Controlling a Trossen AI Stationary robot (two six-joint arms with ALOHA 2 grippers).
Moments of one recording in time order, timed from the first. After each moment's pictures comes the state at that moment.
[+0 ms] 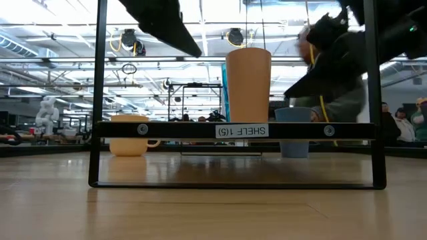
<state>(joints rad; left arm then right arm) -0.25 1.54 1.11 -0.33 -0.43 0.02 0.18 1.13 0.34 0.32 0.31 0.14</state>
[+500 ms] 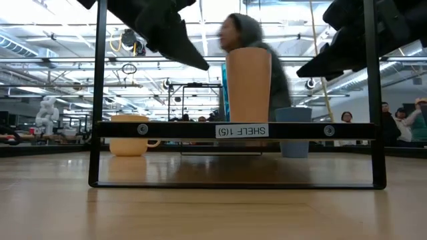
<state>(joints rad) -0.18 1.54 0.97 -0.07 -0.32 0.03 0.27 0.98 0.34 0.23 0.31 0.13</state>
